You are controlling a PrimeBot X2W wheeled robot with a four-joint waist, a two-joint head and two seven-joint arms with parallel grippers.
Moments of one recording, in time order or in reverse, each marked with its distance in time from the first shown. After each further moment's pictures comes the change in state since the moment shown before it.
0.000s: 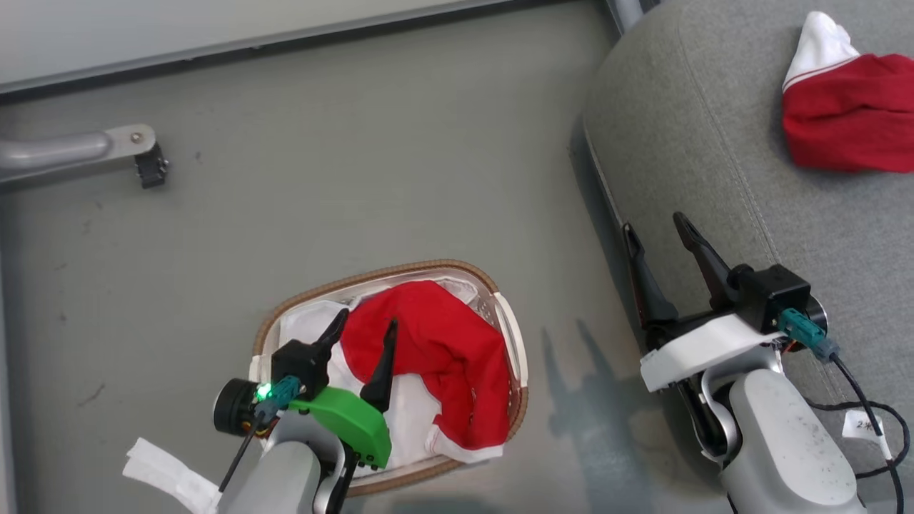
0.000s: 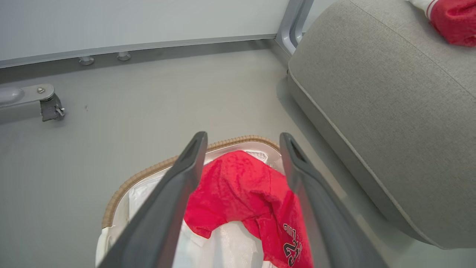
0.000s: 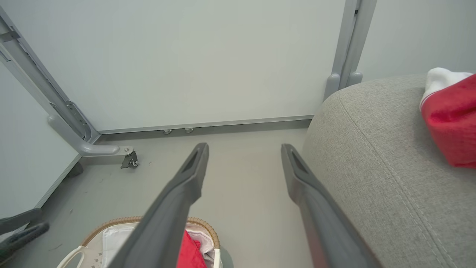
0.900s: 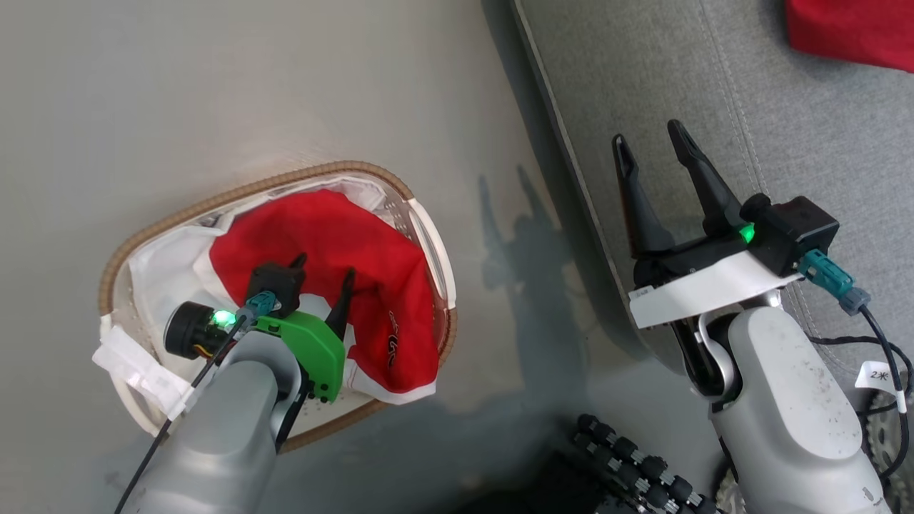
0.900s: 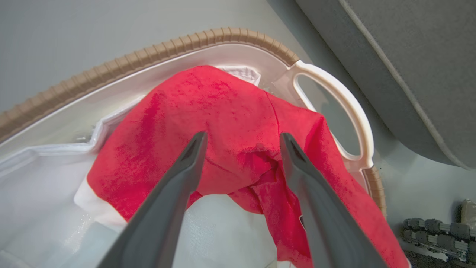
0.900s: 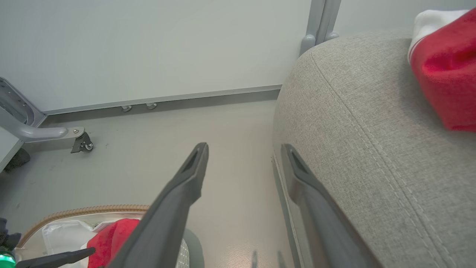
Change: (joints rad) left arm -0.343 0.096 -0.250 0.352 -0.132 0.000 0.000; right arm -0.124 -0.001 0.044 -0.125 0.074 0.000 0.000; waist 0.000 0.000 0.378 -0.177
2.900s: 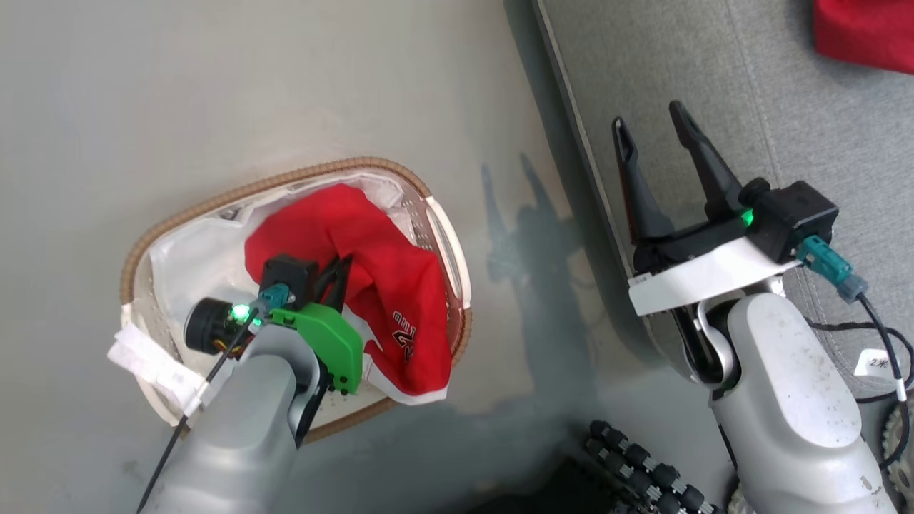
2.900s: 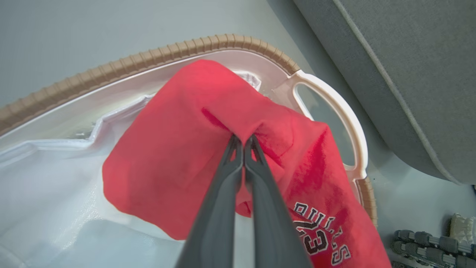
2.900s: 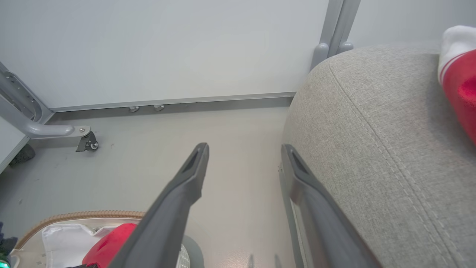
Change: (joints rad) left arm -0.018 -0.040 0.004 0.016 -0.025 0.000 0.000; right arm -0.035 0.001 -0.004 0.008 -0.033 0.000 0.000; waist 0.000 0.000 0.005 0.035
